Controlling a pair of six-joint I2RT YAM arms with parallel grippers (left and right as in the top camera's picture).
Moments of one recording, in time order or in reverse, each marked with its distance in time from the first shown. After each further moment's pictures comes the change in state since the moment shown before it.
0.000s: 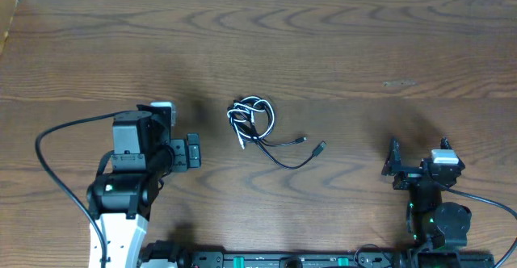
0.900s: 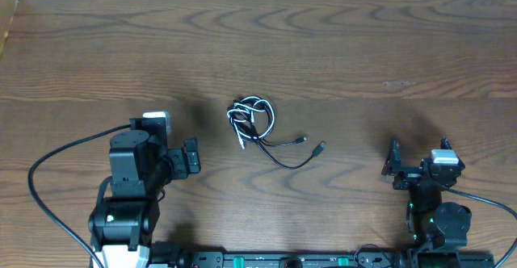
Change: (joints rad) left arm 0.000 -0.176 -0.112 0.093 -0.009 -0.057; right arm 0.000 0.000 0.000 0.000 0.000 0.000
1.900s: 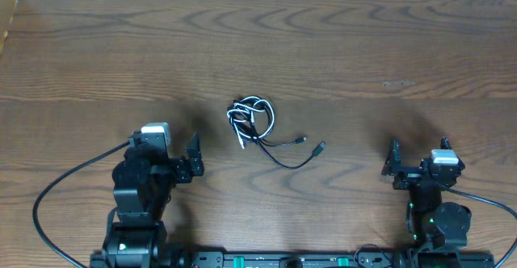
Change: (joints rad) left arm 0.000 -0.234 -0.241 0.298 0.031 -0.034; right arm 0.000 0.000 0.000 0.000 0.000 0.000
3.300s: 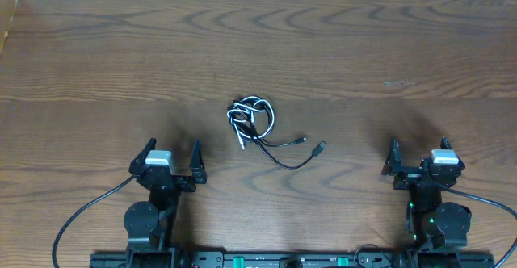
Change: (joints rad) left arm 0.000 -0.502 -0.416 0.313 -0.001 0.039; right arm 0.000 -0.001 0.000 0.000 0.000 0.000
